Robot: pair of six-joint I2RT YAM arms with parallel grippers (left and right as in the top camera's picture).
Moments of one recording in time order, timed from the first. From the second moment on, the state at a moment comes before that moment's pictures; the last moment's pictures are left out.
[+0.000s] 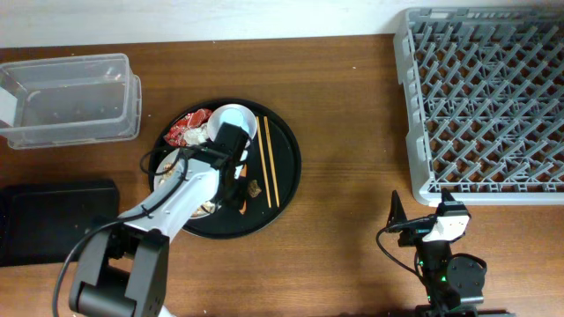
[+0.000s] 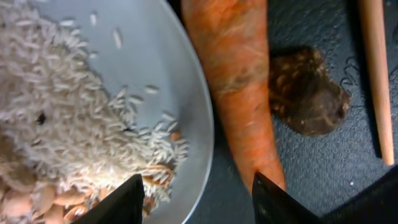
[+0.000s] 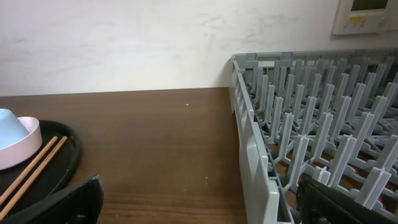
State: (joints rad) left arm -0.37 1.75 1.07 -0.78 -0.09 -0.10; right arm 0.03 0.01 0.01 -0.07 -0.01 0.07
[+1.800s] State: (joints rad) left arm -0.38 1.75 1.02 -0.70 -0.16 -0.09; right arm 0.03 0.01 0.01 -0.07 -0.01 0.07
